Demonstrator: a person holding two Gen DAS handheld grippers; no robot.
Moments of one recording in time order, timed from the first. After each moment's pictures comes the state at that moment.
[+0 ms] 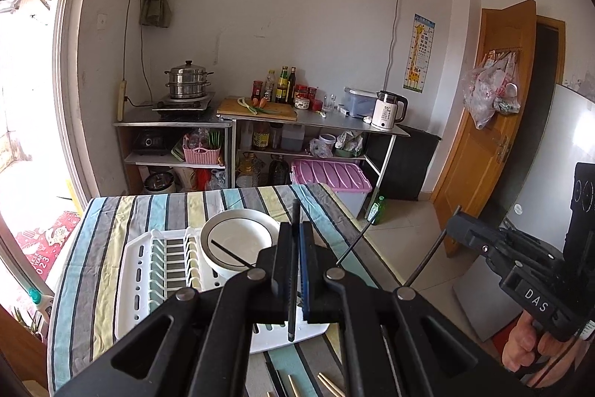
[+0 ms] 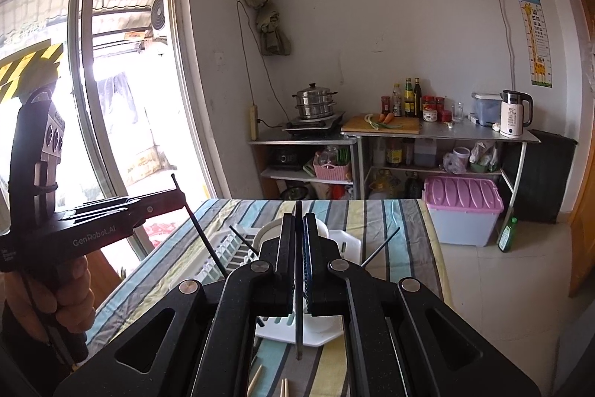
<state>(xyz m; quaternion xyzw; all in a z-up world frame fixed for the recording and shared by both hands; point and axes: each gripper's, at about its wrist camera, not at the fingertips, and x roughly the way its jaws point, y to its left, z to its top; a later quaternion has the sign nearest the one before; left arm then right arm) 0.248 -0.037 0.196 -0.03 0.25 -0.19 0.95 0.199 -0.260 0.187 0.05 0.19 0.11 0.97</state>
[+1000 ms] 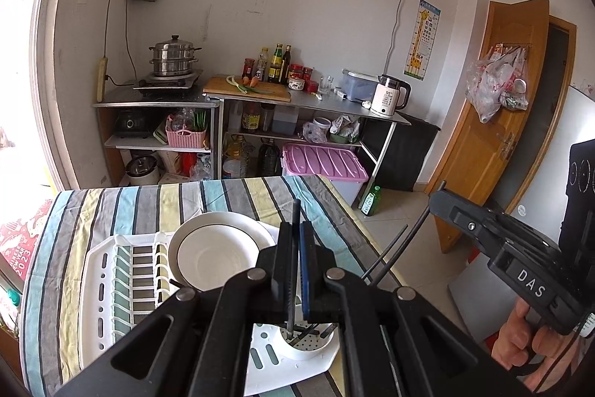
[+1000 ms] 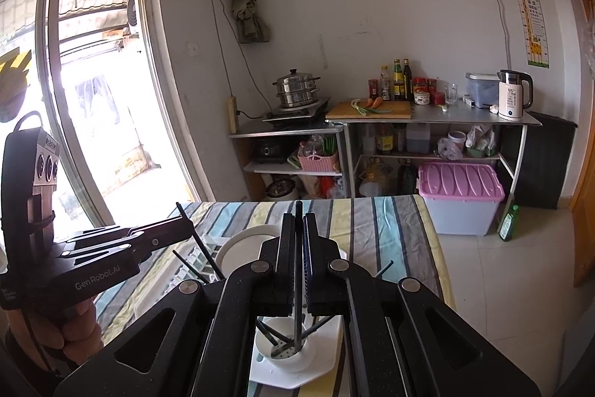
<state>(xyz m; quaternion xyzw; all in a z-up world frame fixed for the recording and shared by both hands) 0.331 -0.063 0.159 -0.04 0.30 -0.20 0.93 0.286 -0.276 0.157 0.07 0.23 0.08 0.97</state>
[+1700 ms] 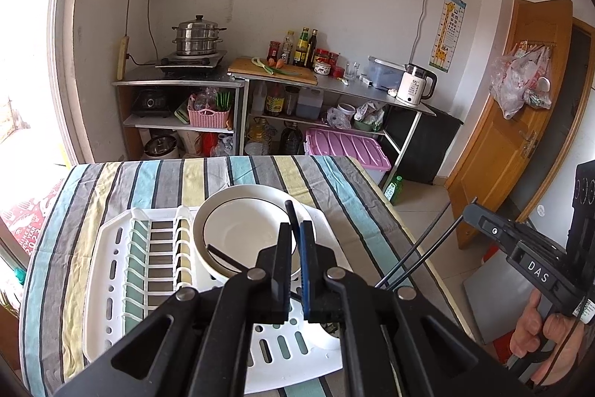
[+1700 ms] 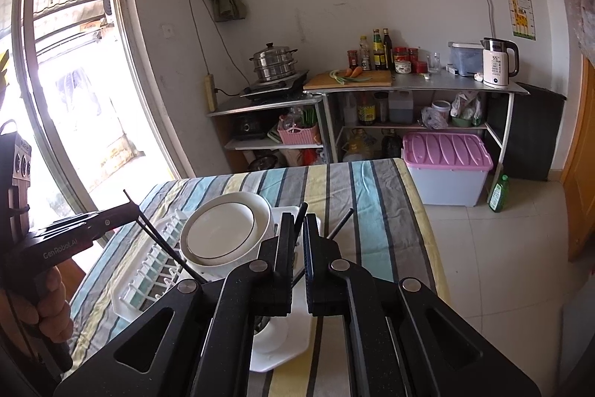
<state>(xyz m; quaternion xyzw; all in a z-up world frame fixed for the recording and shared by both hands) 0.342 -0.040 0.127 -0.04 0.32 -0.16 0.93 0.298 -0.305 0.120 0.09 0.27 0.05 0.96</state>
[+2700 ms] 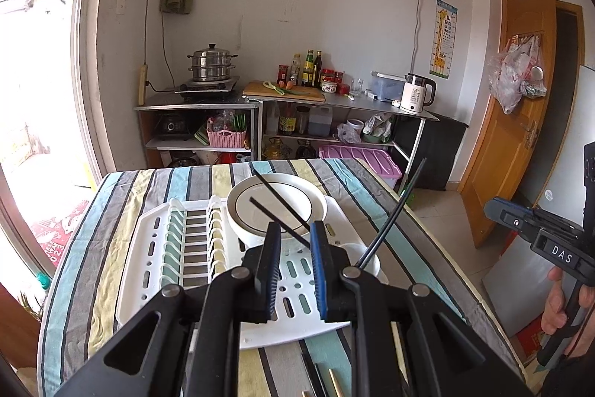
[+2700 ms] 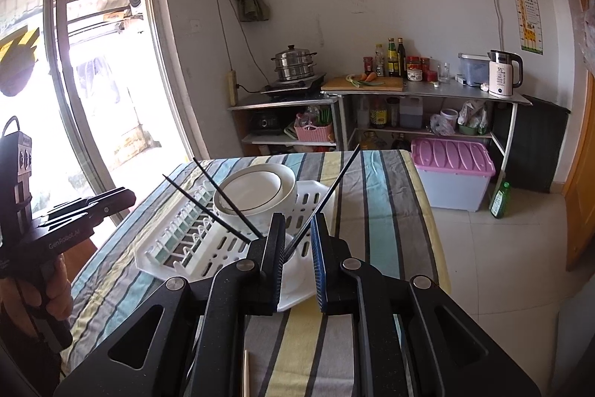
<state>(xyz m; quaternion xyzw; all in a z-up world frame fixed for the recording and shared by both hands) 0.247 -0.017 0.116 -0.01 0.27 -0.14 0.95 0.208 -0.288 0.113 0.06 0.26 0.09 0.96</state>
